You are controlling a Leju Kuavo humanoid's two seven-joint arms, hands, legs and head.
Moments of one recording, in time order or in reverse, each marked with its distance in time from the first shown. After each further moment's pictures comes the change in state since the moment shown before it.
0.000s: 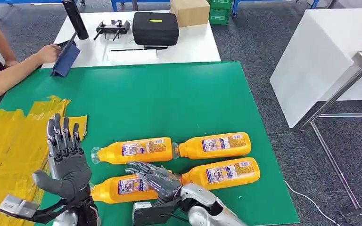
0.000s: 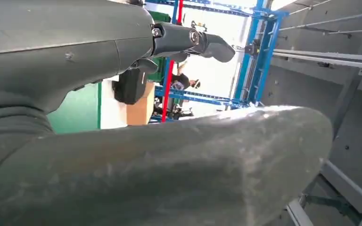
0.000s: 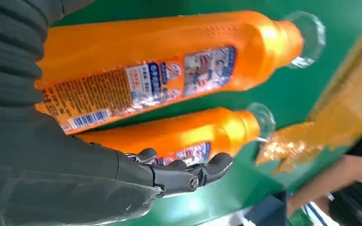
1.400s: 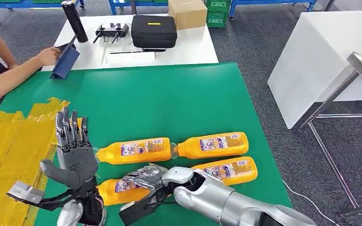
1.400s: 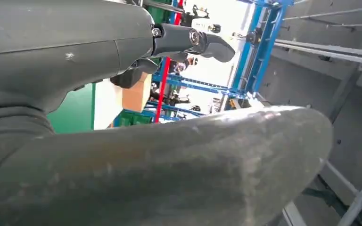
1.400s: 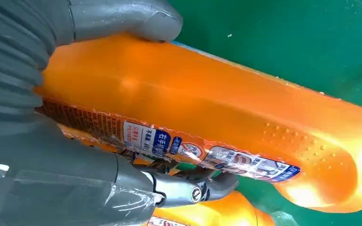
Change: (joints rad) left arm -0.076 -0.018 0.002 0.095 0.051 -0.037 0.000; right arm -0.353 0.043 0.395 0.313 -0.054 0.300 0.164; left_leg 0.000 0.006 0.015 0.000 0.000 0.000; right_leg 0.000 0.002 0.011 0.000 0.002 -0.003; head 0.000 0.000
